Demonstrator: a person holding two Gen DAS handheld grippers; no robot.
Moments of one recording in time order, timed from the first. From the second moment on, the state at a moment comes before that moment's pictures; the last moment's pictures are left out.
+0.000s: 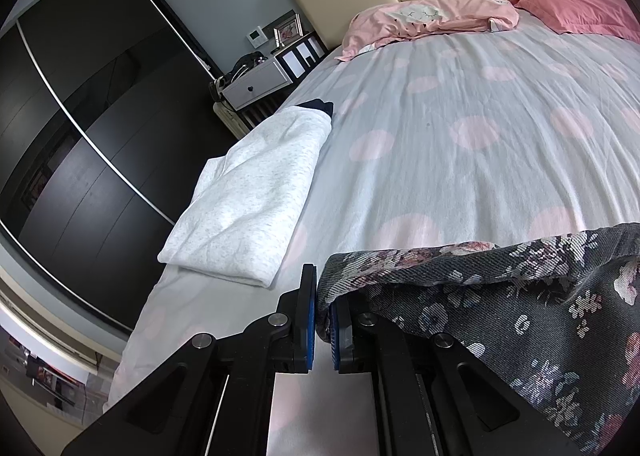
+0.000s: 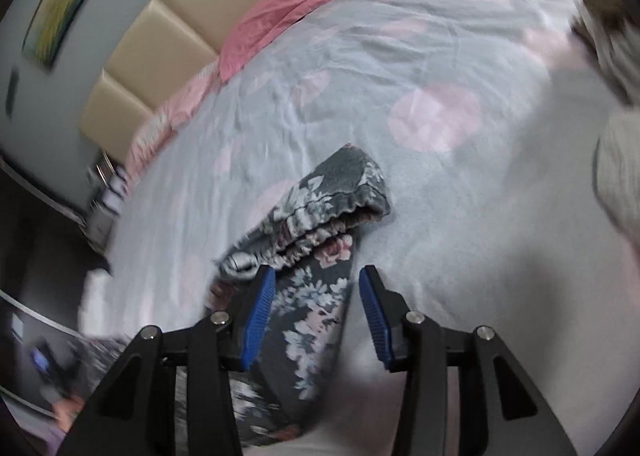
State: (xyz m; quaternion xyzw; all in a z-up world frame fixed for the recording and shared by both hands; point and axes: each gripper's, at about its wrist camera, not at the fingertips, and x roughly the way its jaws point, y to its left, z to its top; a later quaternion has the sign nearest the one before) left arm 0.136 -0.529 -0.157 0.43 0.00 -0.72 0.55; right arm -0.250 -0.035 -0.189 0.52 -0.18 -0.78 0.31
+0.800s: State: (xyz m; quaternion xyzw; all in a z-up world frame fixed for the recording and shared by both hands) left arm 0.134 -0.532 -0.161 0.44 0.01 -0.71 0.55; right arm -0.260 -0.031 -0.199 0.54 -0.33 -0.71 0.30
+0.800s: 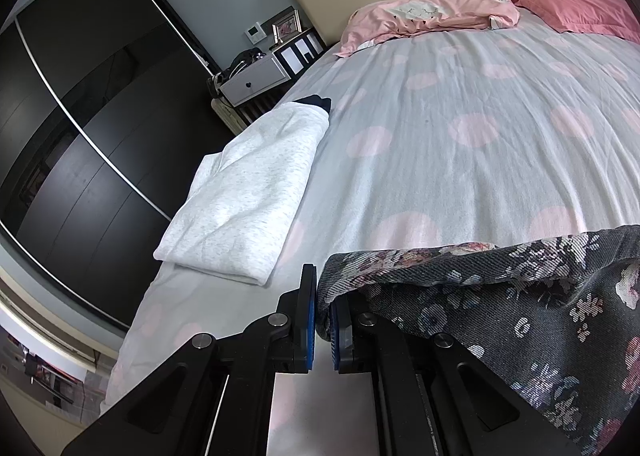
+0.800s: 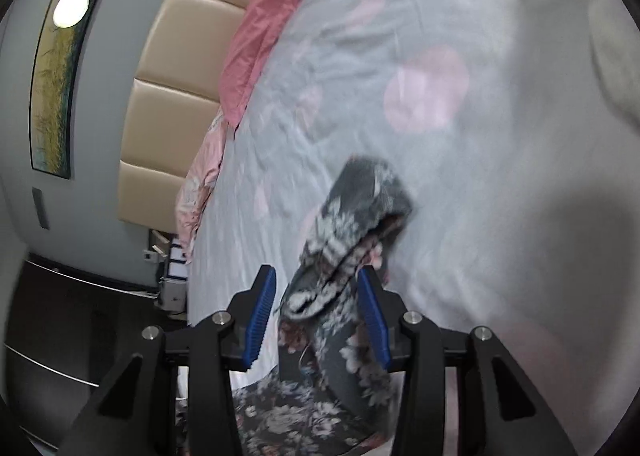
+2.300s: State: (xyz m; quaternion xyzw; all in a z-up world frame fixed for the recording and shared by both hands) left arm 0.038 -0.561 -0.077 0.39 -0.08 -0.77 0.49; right arm -0.366 -0.060 -0.031 0.43 0.26 -0.86 0.06
